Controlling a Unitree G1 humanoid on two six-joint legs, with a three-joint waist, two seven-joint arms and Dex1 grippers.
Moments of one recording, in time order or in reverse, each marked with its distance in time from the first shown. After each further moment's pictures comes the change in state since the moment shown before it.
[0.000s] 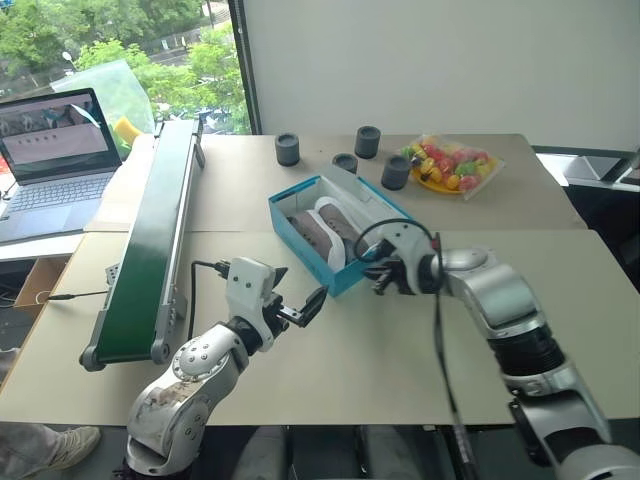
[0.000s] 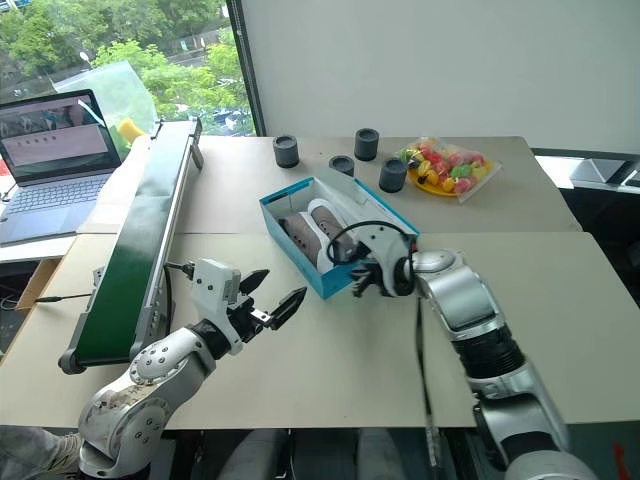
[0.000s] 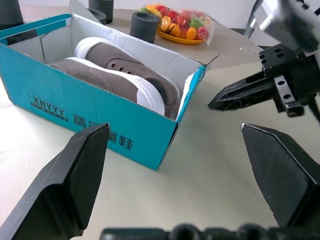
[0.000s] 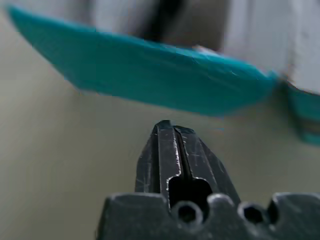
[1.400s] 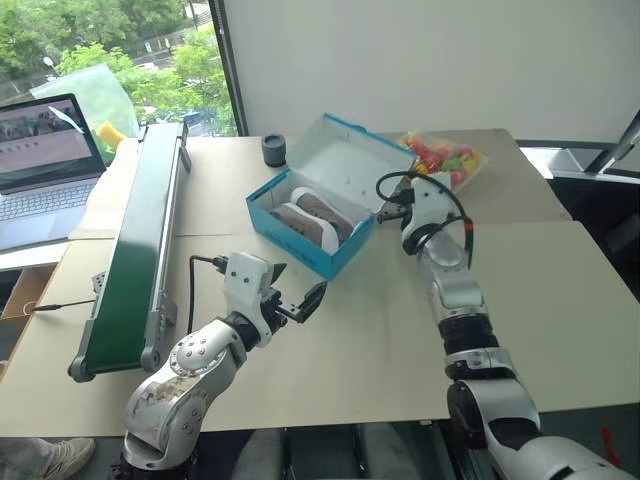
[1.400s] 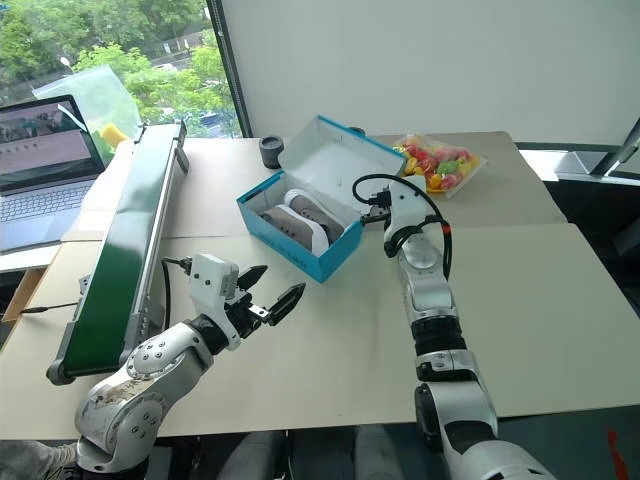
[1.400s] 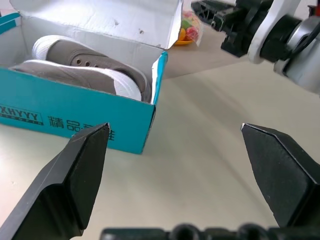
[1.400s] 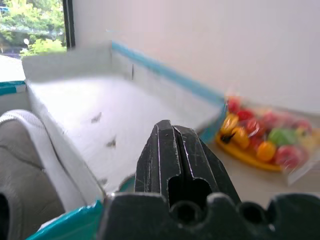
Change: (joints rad) left arm -0.031 0.009 0.019 0.001 -0.019 0.022 -0.002; right arm -0.040 0.449 -0.358 0.399 -0.013 -0.866 -0.595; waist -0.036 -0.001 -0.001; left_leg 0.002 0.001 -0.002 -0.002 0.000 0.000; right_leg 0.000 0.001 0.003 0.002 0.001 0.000
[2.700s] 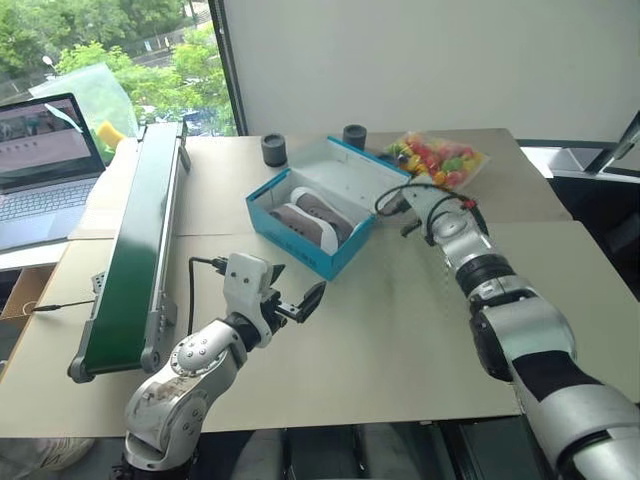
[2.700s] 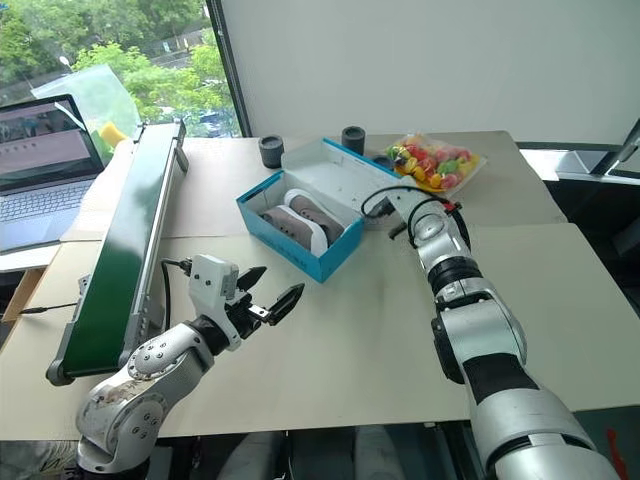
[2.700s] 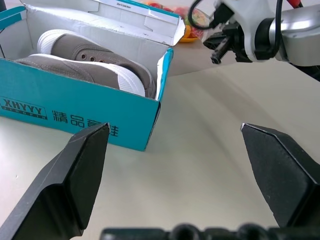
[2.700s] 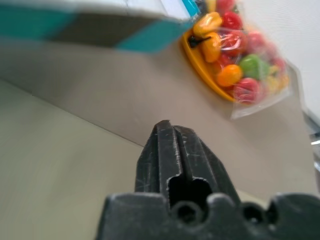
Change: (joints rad) left arm 0.006 -0.015 0.000 -0.001 0.002 0.011 0.025; right arm -0.447 -0.103 -0.027 0.856 -0.046 0.121 0.006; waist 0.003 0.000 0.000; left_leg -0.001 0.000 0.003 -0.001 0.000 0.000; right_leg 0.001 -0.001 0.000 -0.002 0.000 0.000
